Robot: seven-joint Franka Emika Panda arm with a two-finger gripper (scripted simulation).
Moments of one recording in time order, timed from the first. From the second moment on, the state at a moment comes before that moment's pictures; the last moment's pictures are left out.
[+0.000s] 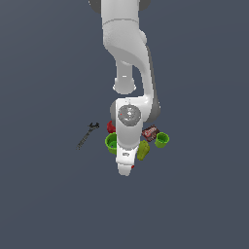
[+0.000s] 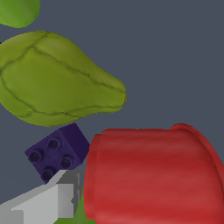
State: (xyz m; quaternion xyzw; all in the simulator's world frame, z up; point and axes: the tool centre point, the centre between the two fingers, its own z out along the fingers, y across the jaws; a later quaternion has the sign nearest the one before) arm 0.053 0.014 0.055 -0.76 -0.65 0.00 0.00
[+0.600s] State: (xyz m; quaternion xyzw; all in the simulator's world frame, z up) arm 0.059 0.014 0.055 -0.76 -0.65 0.00 0.00
